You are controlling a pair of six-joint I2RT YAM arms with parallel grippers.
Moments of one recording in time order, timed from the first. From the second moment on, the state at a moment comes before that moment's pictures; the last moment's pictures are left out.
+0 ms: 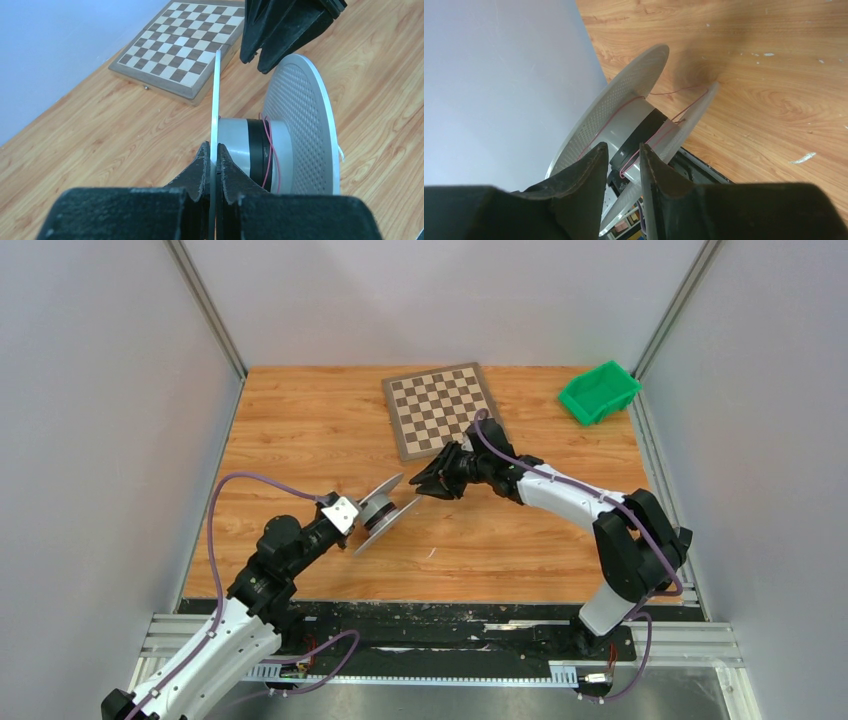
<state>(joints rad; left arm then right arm) -0.56 0.44 0.32 0.02 0.15 0.32 0.63 1.65 1.07 -0.05 -0.50 1.34</state>
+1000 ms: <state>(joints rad) -0.56 0.41 0.41 -0.14 -0.12 -0.11 0.57 0.98 0.70 0.08 -0.38 0.54</state>
